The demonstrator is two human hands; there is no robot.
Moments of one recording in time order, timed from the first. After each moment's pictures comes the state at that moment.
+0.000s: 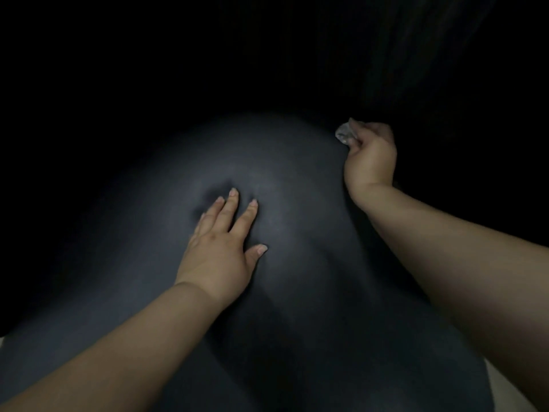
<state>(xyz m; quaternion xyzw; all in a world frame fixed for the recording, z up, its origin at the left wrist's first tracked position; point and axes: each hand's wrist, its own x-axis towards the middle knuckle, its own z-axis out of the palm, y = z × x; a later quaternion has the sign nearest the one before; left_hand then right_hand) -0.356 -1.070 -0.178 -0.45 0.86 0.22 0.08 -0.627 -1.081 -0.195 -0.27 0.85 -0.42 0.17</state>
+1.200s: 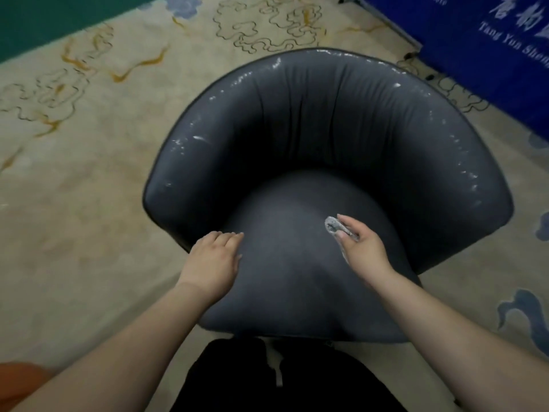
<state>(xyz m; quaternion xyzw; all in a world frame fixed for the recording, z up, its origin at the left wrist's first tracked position) -0.153 -0.988 0.128 -0.45 0.88 0.09 0.11 -0.420 -0.885 0.119 -0.27 0.78 -0.41 0.40</state>
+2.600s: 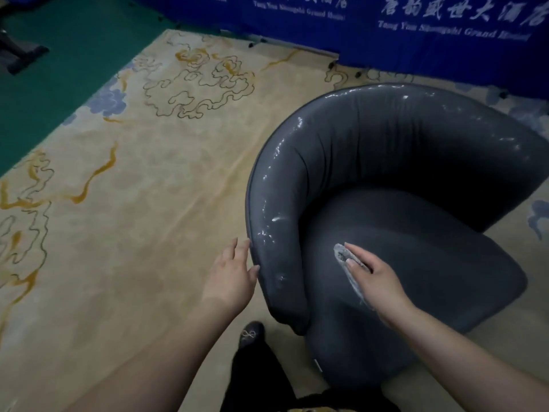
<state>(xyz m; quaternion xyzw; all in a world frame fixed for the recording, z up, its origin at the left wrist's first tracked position) -0.036 -1.280 0.168 -0.35 0.91 0.18 0.08 -0.187 -1.055 0.179 -0.05 0.76 -0.55 0.33</state>
